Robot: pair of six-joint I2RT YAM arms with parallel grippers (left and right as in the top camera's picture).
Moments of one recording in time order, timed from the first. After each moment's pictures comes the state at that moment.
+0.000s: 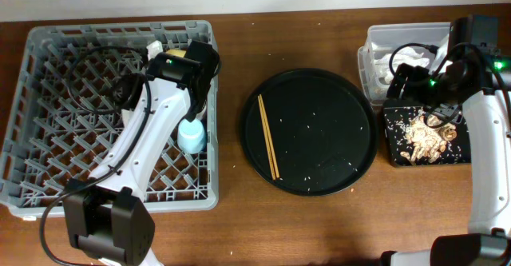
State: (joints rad) left arm -0.33 1.82 1.65 -1.40 -1.13 -0.36; right arm -0.19 1.58 1.65 -1.28 -0.09 0.25
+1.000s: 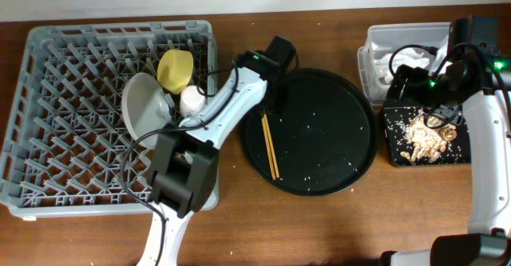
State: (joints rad) left arm -0.58 2.29 1.99 -1.06 0.00 -0.45; right arm -0.19 1.58 1.65 -1.30 -0.09 0.25
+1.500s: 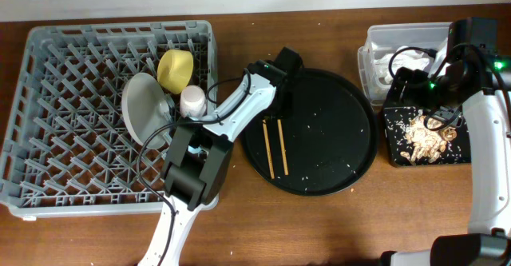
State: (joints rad) left arm -0.60 2.40 2.00 -0.98 0.00 -0.52; right arm -0.19 1.58 1.65 -1.32 -0.09 0.25
